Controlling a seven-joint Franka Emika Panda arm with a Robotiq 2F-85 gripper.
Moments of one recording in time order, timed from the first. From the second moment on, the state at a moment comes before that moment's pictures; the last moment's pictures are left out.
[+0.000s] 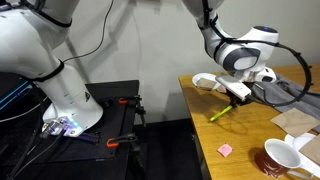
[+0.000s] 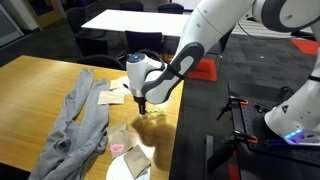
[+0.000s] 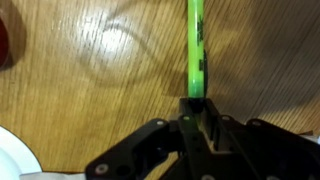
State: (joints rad) arm -0.01 0.87 0.07 -1.68 -0.08 2.58 -0.29
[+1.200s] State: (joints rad) arm 0.02 0.66 0.07 -1.76 -0.07 2.58 -0.27
